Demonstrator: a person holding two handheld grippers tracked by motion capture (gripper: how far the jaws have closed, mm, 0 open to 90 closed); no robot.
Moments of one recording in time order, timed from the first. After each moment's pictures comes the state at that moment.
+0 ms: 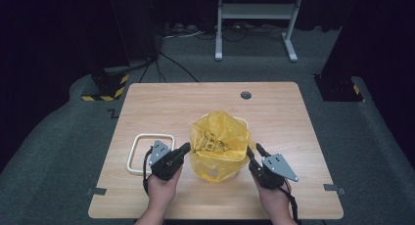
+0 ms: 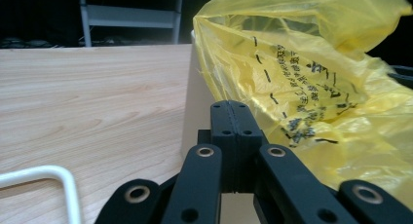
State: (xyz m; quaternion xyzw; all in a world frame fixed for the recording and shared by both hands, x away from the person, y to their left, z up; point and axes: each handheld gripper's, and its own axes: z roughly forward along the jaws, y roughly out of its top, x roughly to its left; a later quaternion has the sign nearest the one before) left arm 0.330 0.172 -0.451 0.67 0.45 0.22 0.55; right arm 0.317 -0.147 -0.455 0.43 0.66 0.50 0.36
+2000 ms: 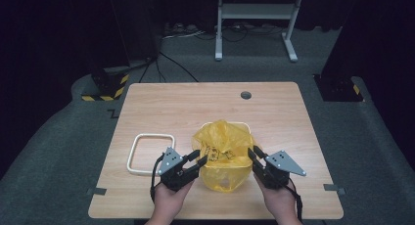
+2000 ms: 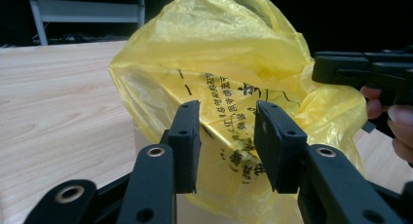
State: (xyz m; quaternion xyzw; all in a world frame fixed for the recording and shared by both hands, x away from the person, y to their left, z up) left arm 0.304 0.143 -0.434 0.70 0.40 0.19 0.56; right arm 0.313 -0.155 -0.434 0.43 0.69 0.51 0.29
